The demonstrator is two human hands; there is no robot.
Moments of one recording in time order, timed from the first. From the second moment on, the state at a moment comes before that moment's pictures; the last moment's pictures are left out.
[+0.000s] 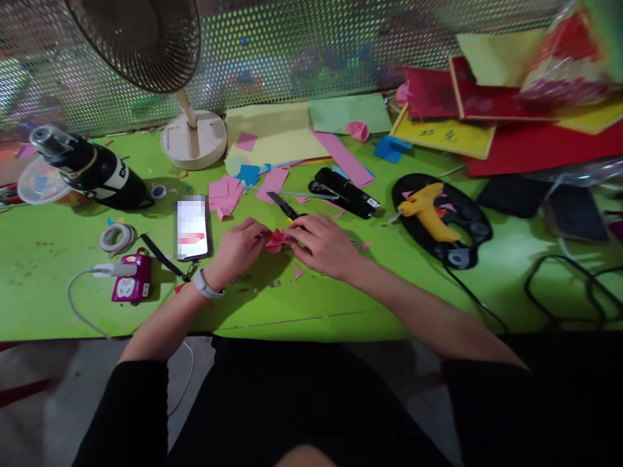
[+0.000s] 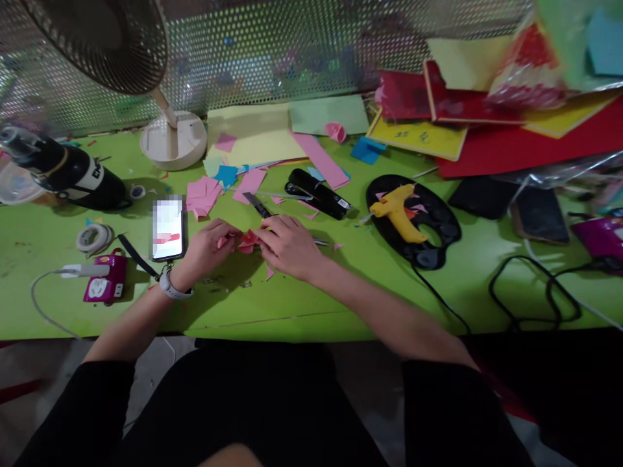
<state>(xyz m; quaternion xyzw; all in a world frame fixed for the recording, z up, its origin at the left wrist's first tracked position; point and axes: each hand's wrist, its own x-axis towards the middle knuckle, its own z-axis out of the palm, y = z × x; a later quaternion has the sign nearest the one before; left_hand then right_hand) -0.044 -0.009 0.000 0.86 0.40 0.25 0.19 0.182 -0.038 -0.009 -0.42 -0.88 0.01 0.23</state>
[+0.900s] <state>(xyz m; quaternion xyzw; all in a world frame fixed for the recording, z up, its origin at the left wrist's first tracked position) -0.047 -0.010 -0.001 0.86 0.42 0.22 0.18 0.203 -0.034 -0.005 -0.46 -0.84 0.04 0.28</state>
